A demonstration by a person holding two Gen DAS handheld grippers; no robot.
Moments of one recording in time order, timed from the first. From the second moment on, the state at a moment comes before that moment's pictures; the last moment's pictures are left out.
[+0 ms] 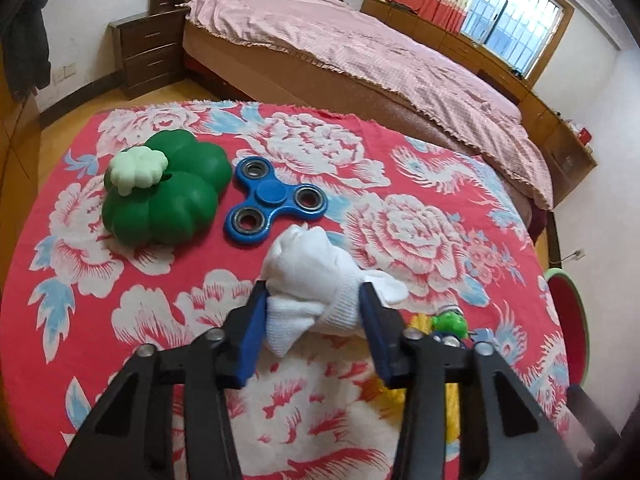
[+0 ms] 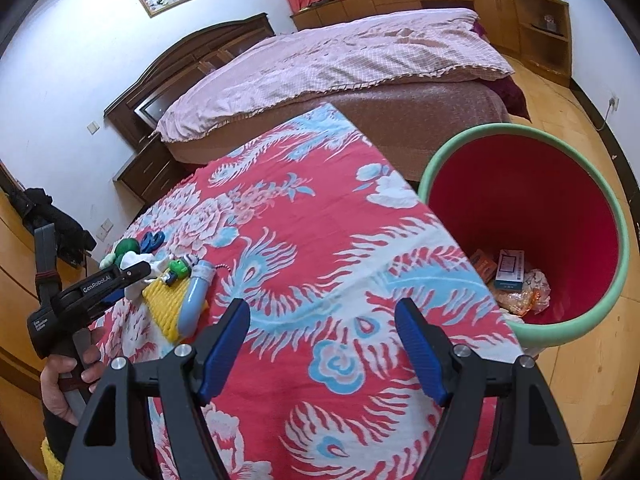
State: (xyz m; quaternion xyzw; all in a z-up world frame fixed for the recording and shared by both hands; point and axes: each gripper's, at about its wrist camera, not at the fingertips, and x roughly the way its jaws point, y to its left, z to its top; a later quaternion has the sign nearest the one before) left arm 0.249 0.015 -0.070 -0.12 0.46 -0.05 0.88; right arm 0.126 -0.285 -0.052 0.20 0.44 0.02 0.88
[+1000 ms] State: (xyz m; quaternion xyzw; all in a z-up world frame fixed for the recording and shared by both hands) left arm 0.161 0.042 -0.045 -0.14 0.40 -0.02 0.90; right arm 0.180 -0.181 -0.069 0.18 0.48 0.13 0.85
